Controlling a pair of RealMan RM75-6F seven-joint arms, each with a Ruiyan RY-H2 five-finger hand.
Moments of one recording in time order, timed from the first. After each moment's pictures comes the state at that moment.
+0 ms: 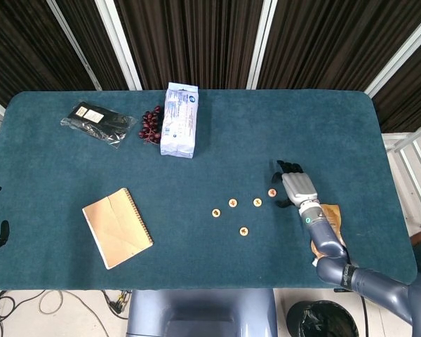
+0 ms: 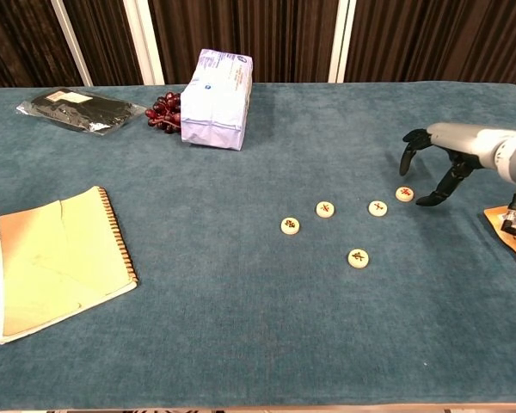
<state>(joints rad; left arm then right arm) -0.07 -1.06 -0.10 -1.69 1.37 1.47 -0.04 0.74 -1.59 0.22 -1.15 -0.95 0.75 -0.20</state>
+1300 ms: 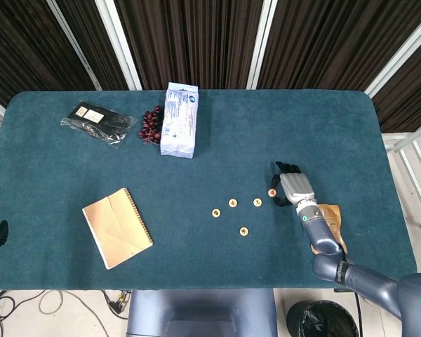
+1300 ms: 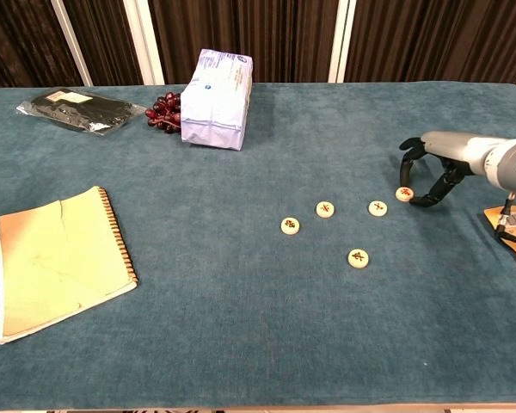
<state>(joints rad) -0.07 -1.06 -0.10 -1.69 1.36 1.47 -0.04 0.76 -1.64 0.22 -1.06 -0.94 0.71 -0.18</state>
